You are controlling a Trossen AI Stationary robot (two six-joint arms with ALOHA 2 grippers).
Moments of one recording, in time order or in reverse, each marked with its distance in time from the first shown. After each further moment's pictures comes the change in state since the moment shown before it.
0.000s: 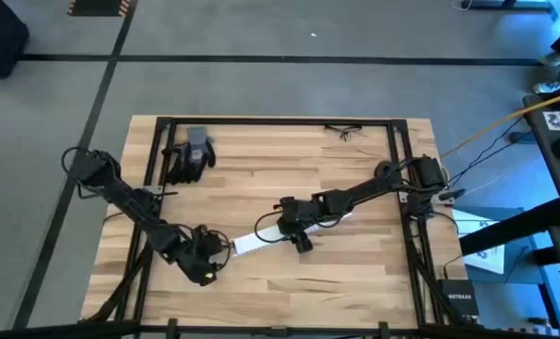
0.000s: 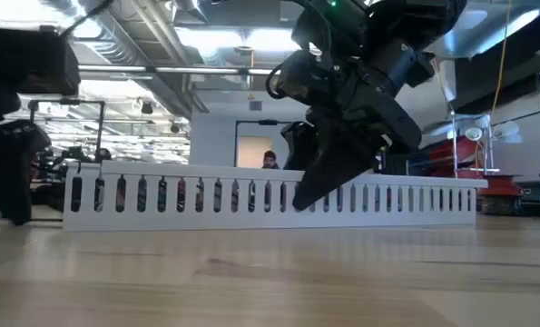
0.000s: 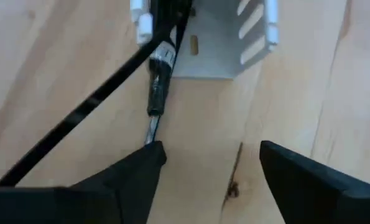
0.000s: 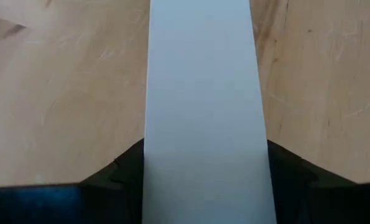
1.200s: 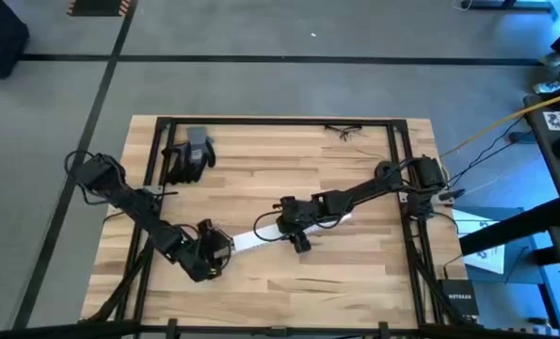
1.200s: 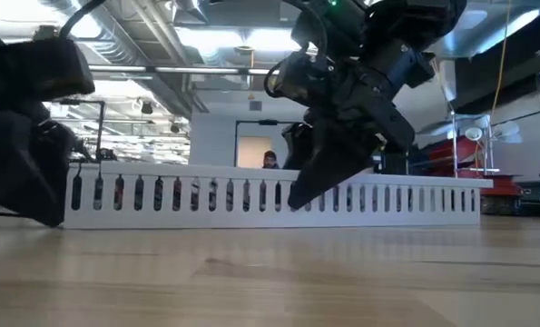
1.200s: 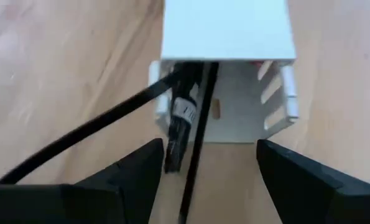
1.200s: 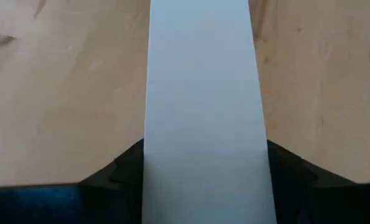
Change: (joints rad) left arm 0.038 0.048 -0.055 0.185 -0.173 0.153; right arm 0.000 0.000 0.000 0.015 0.015 0.050
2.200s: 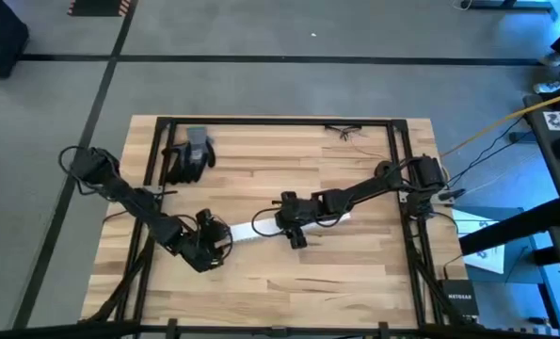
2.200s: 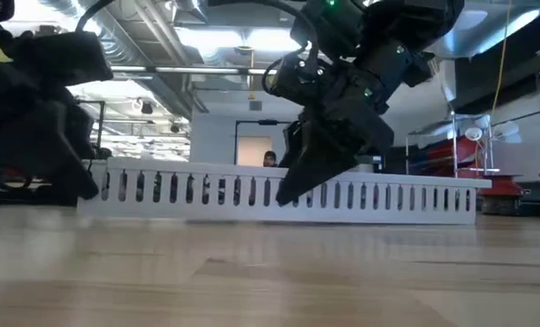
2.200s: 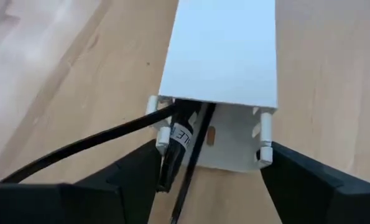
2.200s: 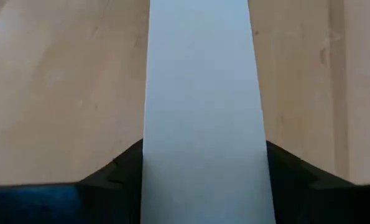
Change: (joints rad) left arm 0.070 -0.094 0.006 -0.137 -0.039 0.066; right arm -0.020 -0.001 0.002 0.028 0.096 0.040
